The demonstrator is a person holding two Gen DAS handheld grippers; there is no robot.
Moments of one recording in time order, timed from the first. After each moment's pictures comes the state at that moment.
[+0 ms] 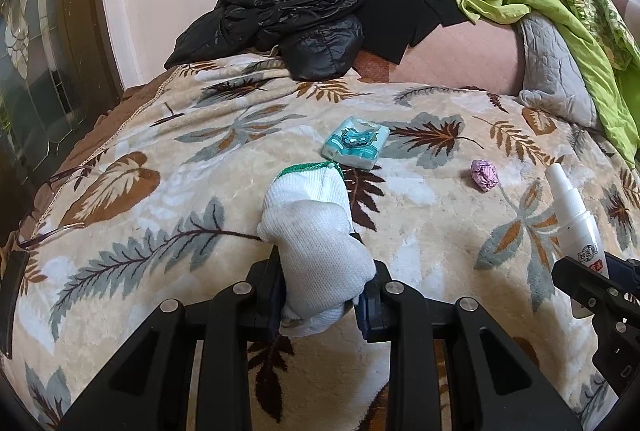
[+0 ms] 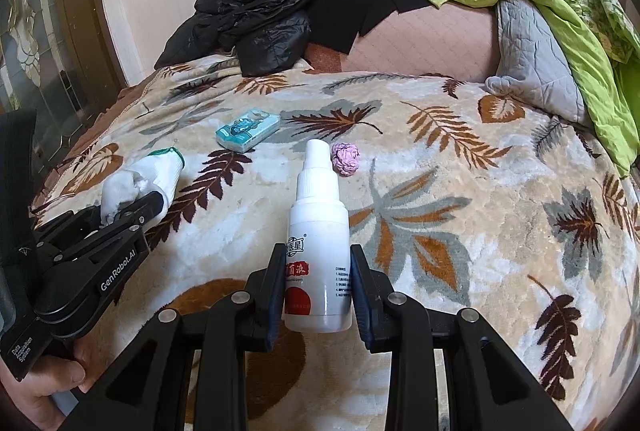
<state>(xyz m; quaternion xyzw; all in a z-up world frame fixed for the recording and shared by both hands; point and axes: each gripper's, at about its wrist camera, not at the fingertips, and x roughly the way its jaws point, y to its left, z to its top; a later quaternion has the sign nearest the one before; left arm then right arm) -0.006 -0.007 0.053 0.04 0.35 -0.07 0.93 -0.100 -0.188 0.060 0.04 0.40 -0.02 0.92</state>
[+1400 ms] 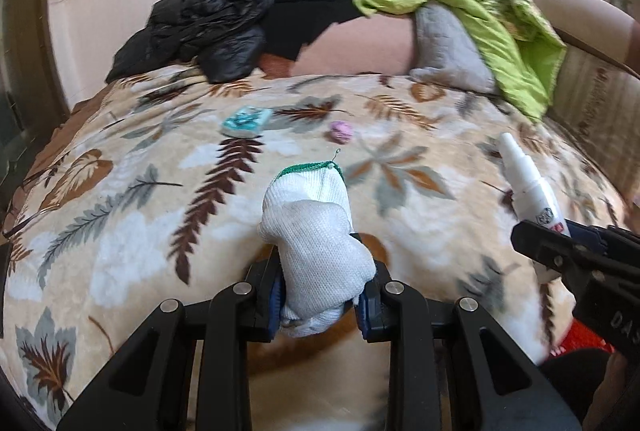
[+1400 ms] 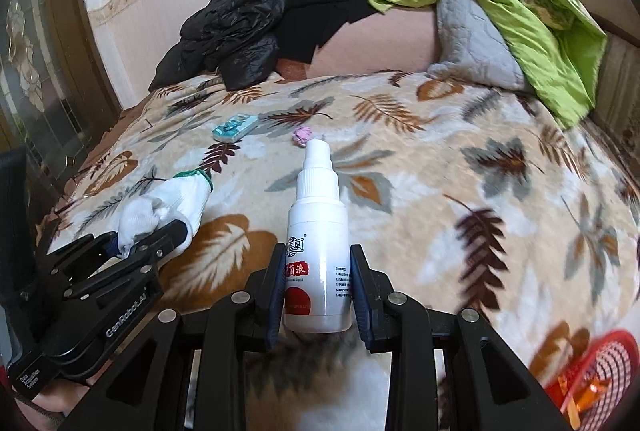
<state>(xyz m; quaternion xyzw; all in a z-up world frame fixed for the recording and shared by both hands) -0.134 -0.046 0.083 0.06 0.35 -0.21 0.91 -0.234 -0.213 0.102 0.10 0.38 -0.06 0.92</state>
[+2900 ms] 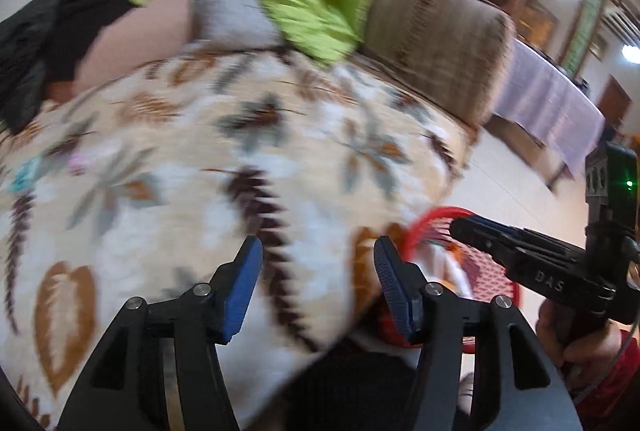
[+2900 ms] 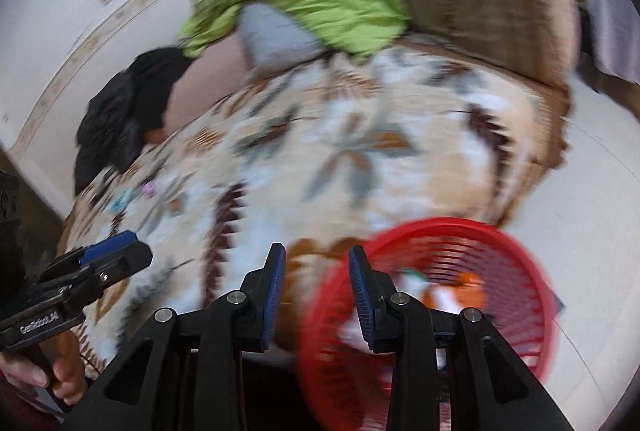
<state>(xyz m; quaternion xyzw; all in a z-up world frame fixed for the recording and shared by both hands) -0.211 -0.213 0.125 0.10 0.39 -0.46 0.79 -0.388 -0.378 0.117 0.25 0.35 -0.19 0.88</state>
